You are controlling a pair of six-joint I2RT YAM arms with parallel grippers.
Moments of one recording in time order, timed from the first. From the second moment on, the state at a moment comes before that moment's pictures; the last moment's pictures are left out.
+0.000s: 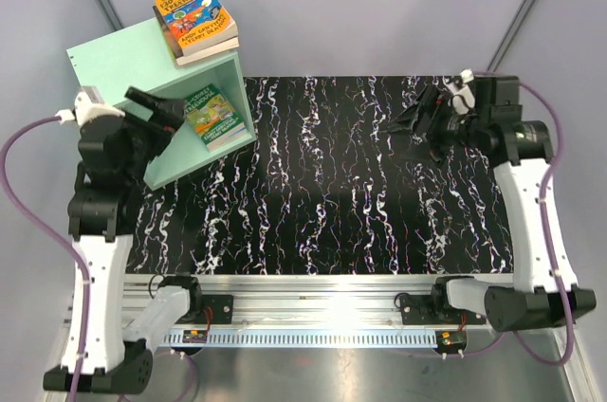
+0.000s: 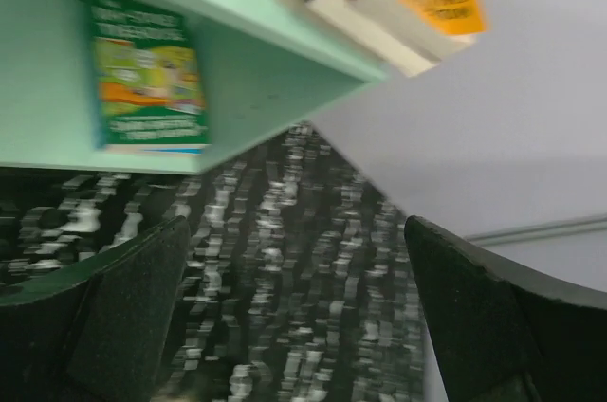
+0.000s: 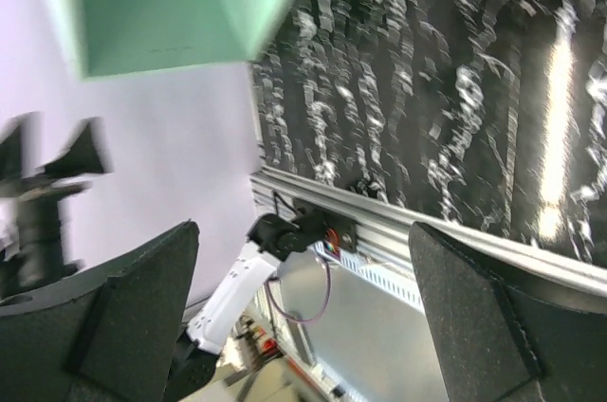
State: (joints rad) left arm -0.05 0.91 1.36 -0.66 -0.09 -0.90; right arm 0.07 1.26 1.53 -1.06 -0.66 0.75
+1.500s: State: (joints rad) left arm 0.02 1.32 0.22 0.85 -0.13 -0.03; right arm 0.09 0.81 1.45 -0.75 -0.72 0.90
